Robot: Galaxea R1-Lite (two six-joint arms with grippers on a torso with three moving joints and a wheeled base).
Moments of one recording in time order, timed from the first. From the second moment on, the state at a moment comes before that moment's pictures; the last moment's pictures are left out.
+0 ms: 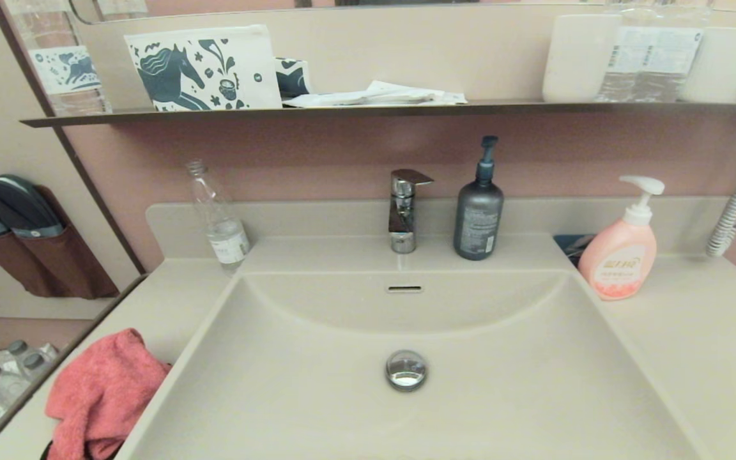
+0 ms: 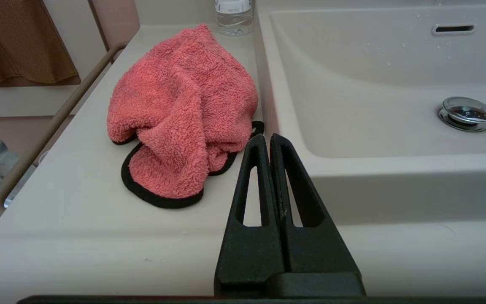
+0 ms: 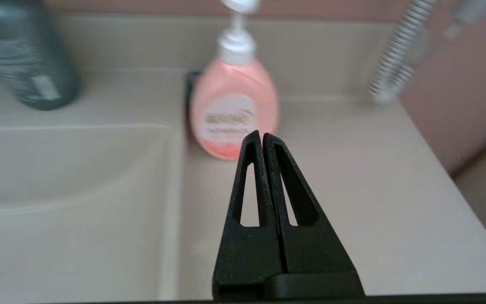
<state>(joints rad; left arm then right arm) 0.01 0.00 -0.01 0.03 -0.01 0.04 0.10 1.09 -0.59 -0.39 -0.21 -0.05</state>
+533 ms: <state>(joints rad) 0.01 0.00 -0.01 0.03 -0.01 0.04 -0.05 0.77 -0.40 -0.37 -0.21 -0.05</state>
